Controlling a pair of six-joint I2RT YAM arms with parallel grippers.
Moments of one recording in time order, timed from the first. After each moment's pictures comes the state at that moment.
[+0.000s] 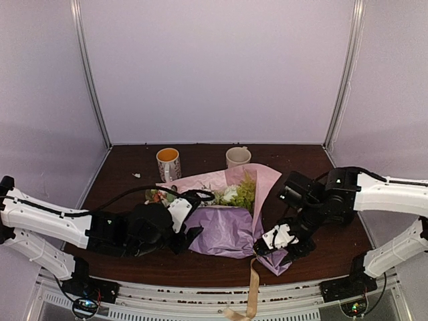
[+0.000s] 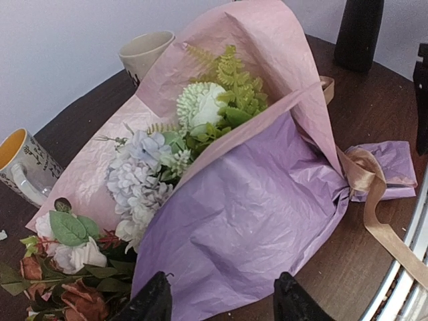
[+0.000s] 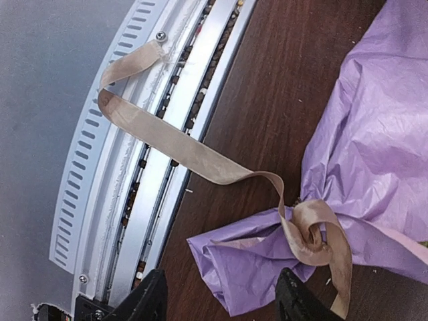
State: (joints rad) left arm -1.34 1.28 0.72 -0.02 -0.52 -0.21; right arm 1.00 1.25 1.00 -1.02 -0.34 -0.85
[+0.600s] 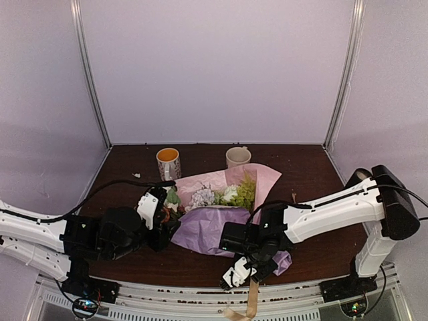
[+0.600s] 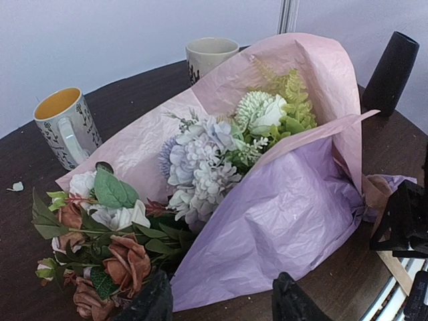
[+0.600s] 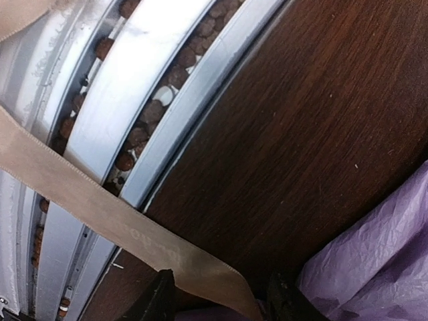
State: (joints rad) left arm -1.34 1.00 0.55 -0.07 -0.63 -0.40; right arm 1.32 1.75 1.13 -0.84 0.05 -0.87
